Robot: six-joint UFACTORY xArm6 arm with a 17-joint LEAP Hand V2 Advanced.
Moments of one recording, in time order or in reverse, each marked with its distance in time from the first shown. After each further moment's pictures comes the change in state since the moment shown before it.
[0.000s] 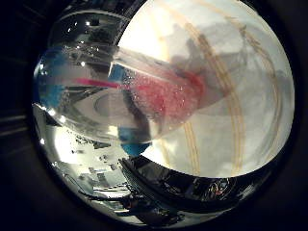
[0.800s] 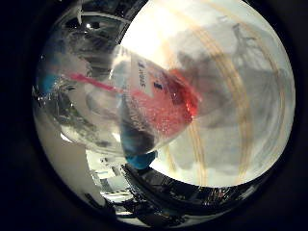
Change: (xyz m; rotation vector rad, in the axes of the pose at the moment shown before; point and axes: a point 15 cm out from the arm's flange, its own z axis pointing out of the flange) arm 0.000 -0.028 0.007 0.052 -0.005 -0.024
